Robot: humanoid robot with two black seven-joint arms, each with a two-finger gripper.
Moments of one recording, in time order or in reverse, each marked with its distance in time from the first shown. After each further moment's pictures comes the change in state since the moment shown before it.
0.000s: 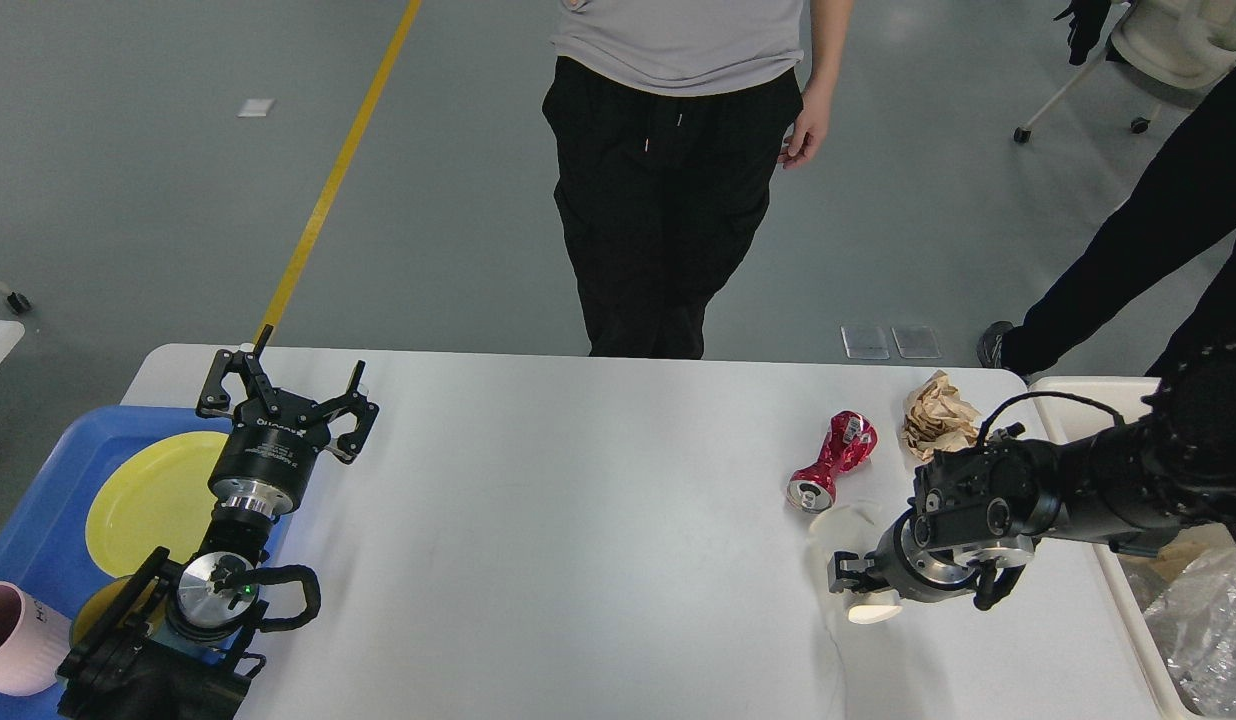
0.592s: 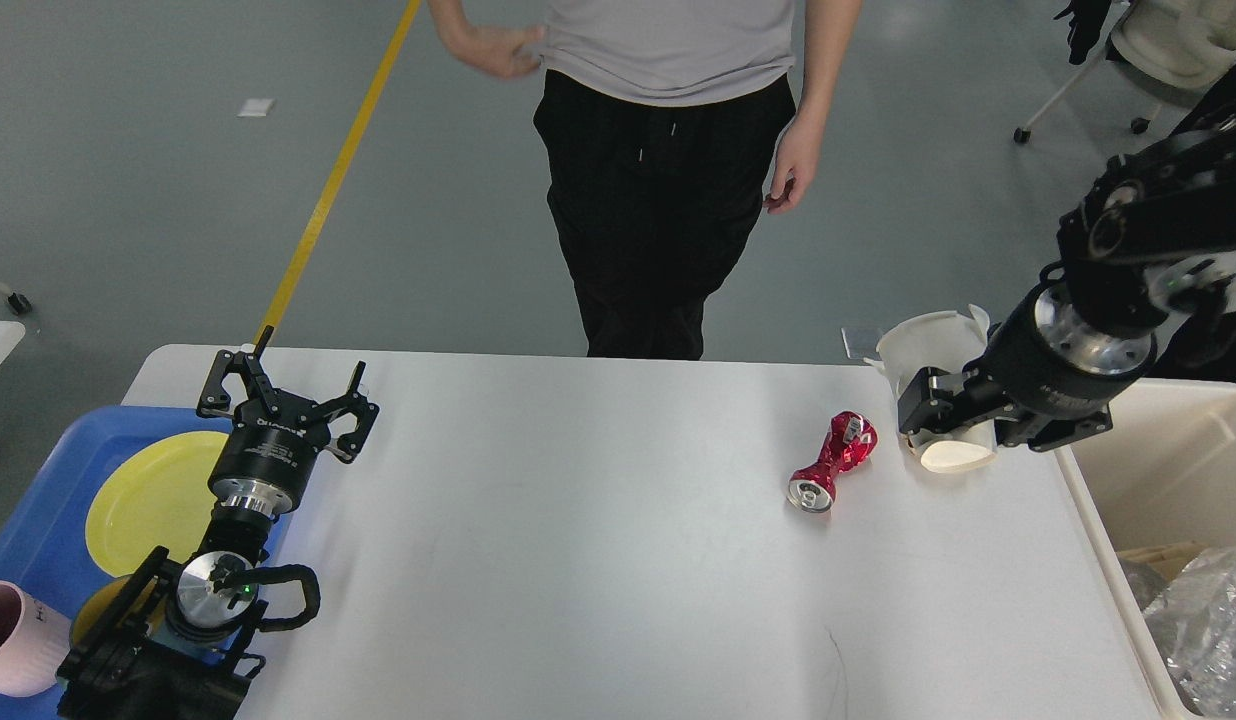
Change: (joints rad) left arm 0.000 0.000 0.000 0.000 0.000 0.000 0.001; right arm 0.973 -0.095 -0.275 0.383 0.326 0.578 0.005
